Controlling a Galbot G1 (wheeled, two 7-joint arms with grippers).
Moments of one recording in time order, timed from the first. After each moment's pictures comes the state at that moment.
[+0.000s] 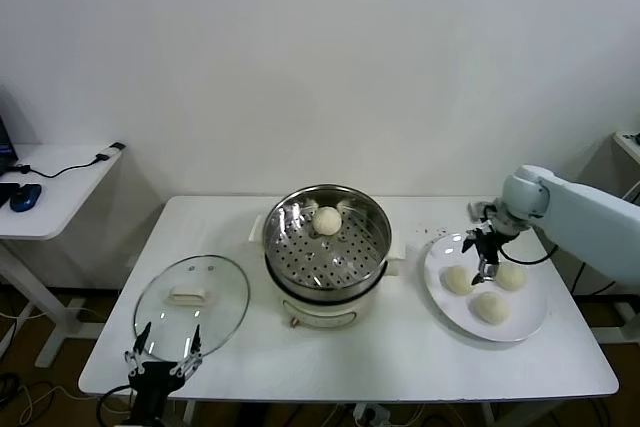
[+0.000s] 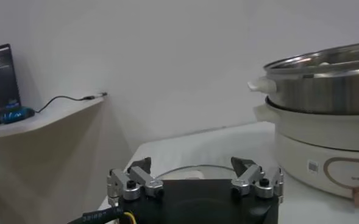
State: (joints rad) left arm 1.77 -1.55 -0.72 -2.02 0.07 -0.09 0.06; right arm 0.21 0.73 -1.12 1.05 0.17 -0.23 -1.09
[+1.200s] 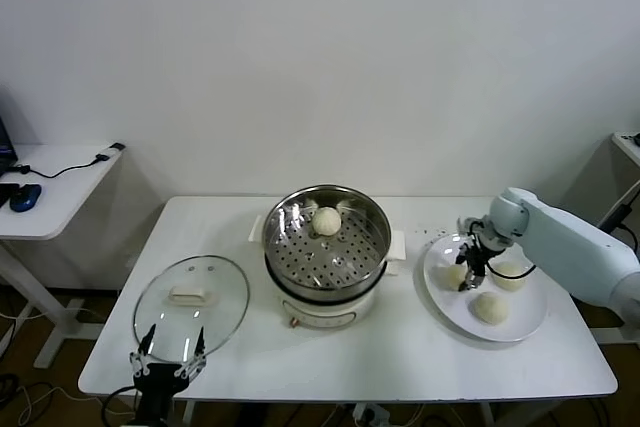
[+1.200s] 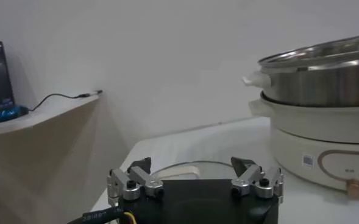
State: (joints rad) left arm 1.77 -1.56 -0.71 -2.00 0.09 -0.09 0.06; right arm 0.04 0.84 -0.92 0.88 0.06 -0.22 -1.09
